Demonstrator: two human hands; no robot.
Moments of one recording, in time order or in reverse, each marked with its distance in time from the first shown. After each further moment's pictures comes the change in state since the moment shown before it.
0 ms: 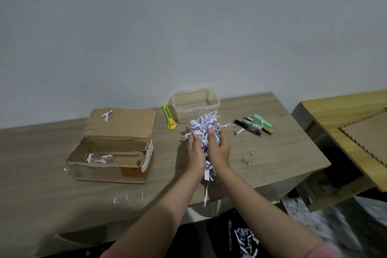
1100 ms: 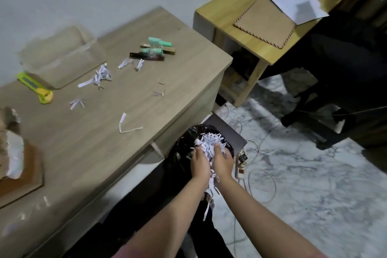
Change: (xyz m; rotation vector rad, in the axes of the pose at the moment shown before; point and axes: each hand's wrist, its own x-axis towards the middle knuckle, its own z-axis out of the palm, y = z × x) left_hand -0.156 -0.198 0.044 0.461 -0.427 -0.504; right_hand -0.149 0.146 -0.192 0.119 0.773 0.592
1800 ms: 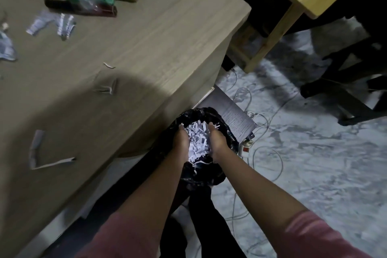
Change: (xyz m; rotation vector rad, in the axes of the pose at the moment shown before) left_hand 0.266 -0.107 0.030 0.055 0.090 -0.384; right_hand 0.189 0.039 0.042 -0.197 -0.197 0.454
